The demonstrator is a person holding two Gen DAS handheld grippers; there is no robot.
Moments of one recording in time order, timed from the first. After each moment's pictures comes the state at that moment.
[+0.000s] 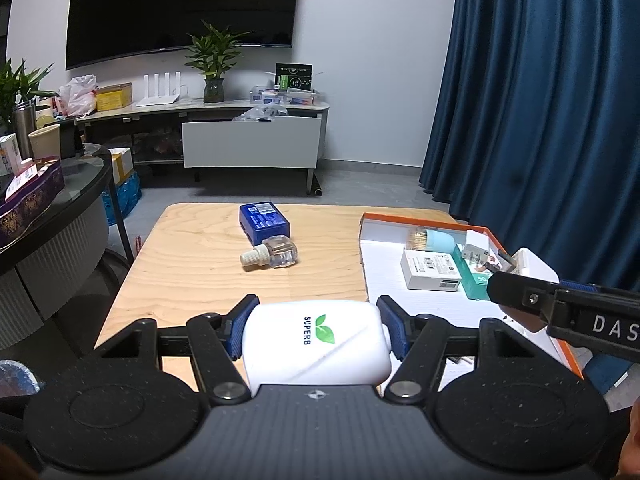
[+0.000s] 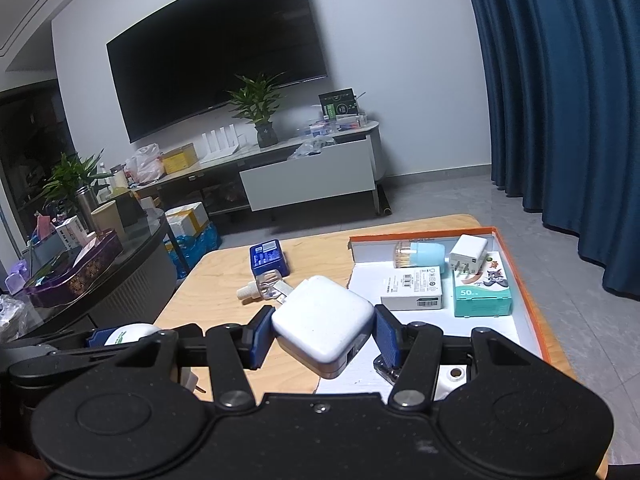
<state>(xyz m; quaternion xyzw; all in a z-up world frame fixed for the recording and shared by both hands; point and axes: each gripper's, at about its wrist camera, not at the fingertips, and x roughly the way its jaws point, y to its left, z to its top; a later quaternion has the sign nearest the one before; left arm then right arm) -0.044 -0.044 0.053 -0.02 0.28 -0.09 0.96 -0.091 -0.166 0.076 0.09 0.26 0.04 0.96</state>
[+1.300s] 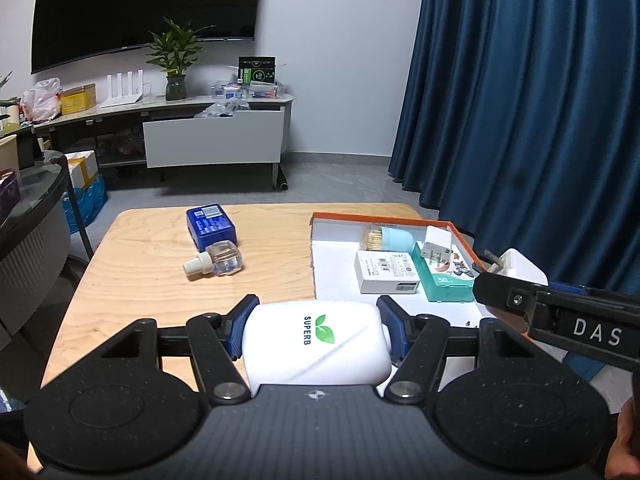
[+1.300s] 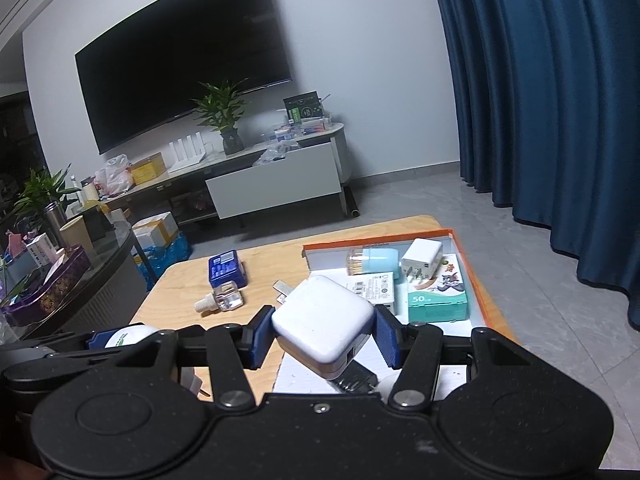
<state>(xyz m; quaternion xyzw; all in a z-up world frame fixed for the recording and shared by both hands) -0.024 -0.084 0.055 -0.01 0.29 -0.14 0.95 -0.081 -0.202 0.076 0.10 0.26 -0.01 0.96</state>
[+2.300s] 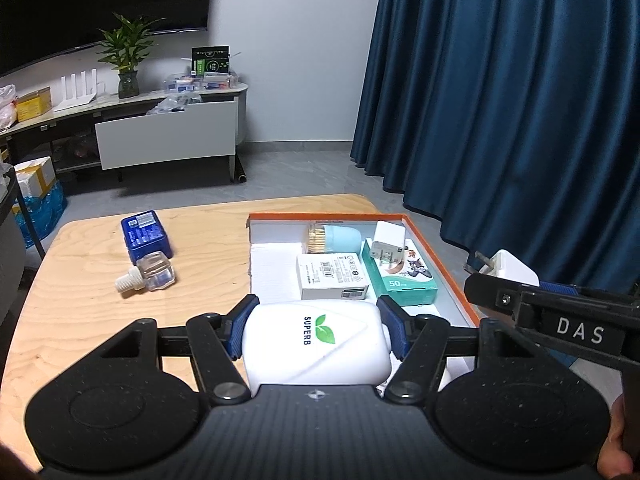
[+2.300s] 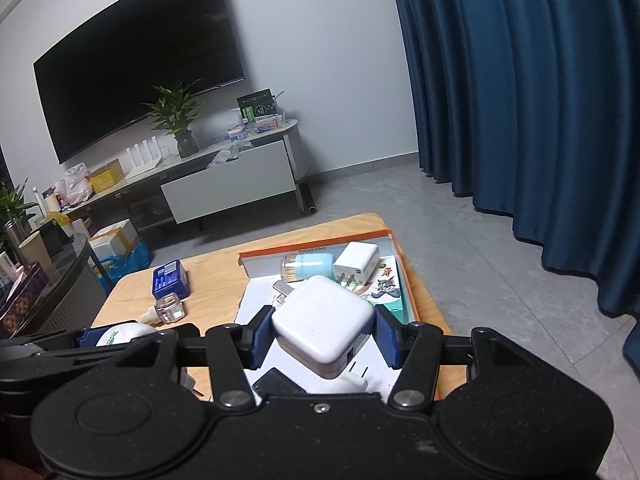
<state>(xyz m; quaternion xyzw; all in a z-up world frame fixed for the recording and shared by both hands) 0.004 -0.133 0.049 0.01 0.30 -0.19 0.93 -0.066 -0.251 0.071 0.11 0.27 -0.06 0.95</state>
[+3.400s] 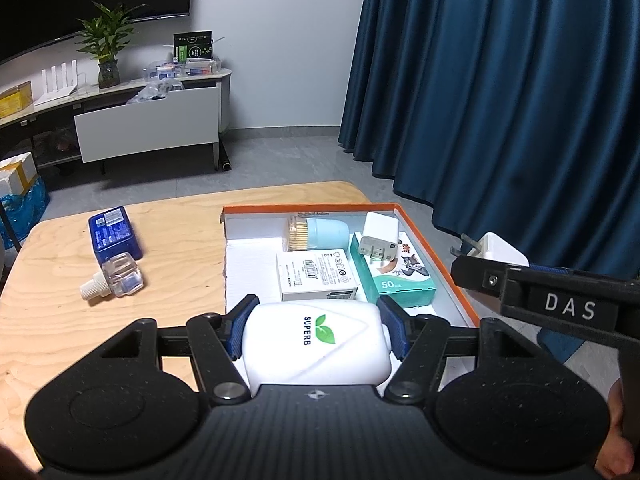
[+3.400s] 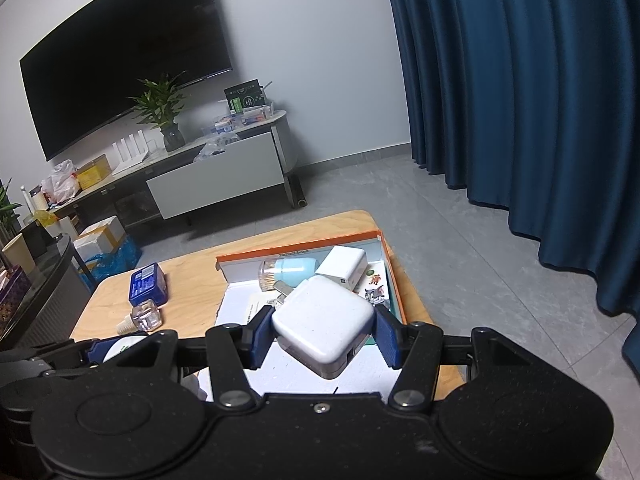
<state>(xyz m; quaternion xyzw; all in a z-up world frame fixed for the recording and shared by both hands) 0.033 -0.156 0.035 0.02 0.32 -0.21 0.92 -0.033 -0.269 0.061 0.12 0.29 -0.07 0.95</state>
